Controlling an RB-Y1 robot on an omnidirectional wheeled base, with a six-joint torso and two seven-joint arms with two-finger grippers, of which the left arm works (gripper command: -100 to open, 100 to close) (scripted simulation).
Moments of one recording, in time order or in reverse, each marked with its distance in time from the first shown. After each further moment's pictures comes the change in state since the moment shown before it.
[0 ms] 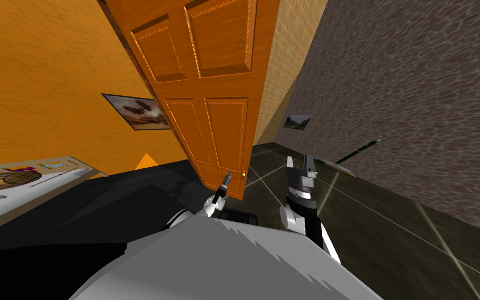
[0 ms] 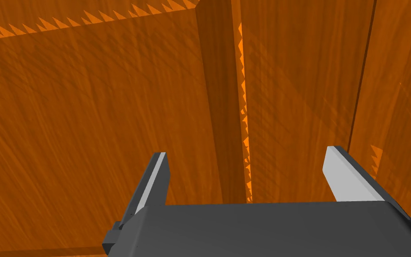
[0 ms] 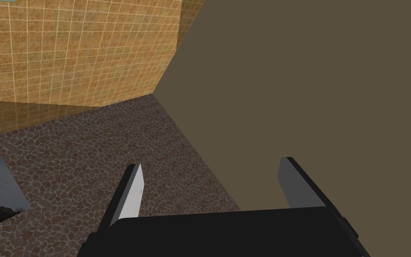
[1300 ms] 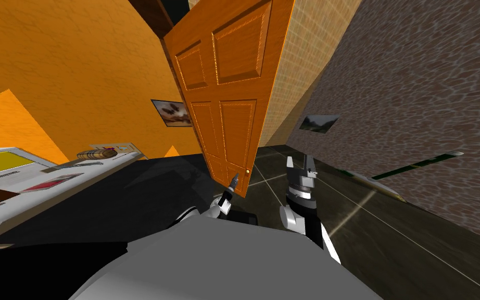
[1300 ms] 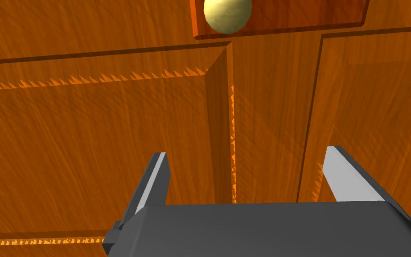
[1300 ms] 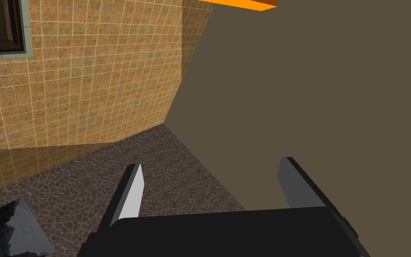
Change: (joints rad) arm -0.032 -0.060 -0.224 0.046 0.106 -0.011 -0.007
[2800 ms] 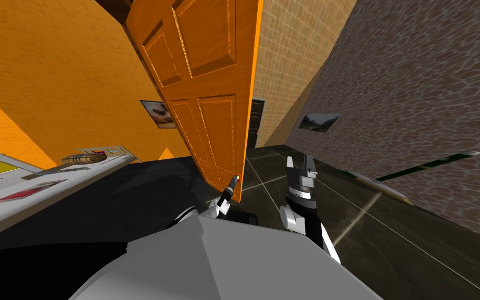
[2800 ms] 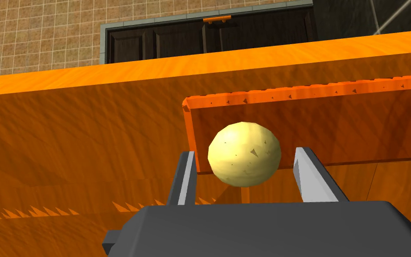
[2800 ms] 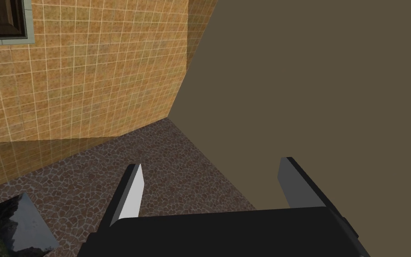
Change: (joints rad) arm 0.007 0.019 -0.017 -0.009 0.018 -0.009 -0.009
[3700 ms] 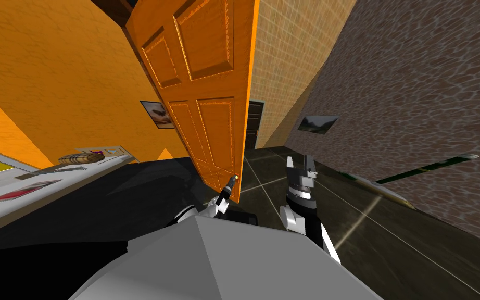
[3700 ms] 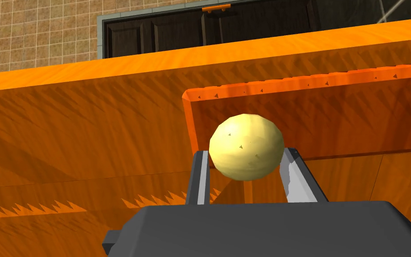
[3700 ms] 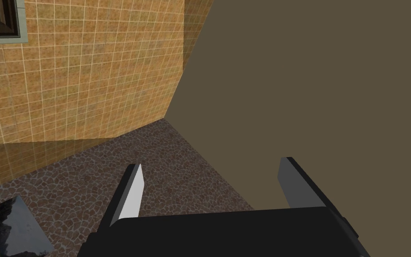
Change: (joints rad) arm -0.018 0.018 0.025 0.035 0.010 -0.002 -0.003
